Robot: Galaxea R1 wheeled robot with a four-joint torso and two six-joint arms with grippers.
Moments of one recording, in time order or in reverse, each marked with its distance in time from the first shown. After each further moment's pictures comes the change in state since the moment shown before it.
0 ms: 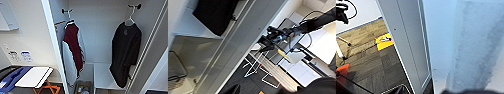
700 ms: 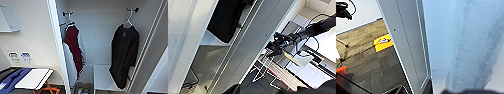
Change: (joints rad) left arm 0.000 -0.060 -0.048 0.018 -0.084 -0.001; right arm -0.031 -0.003 -0.036 0.002 0.049 -0.001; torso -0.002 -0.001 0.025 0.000
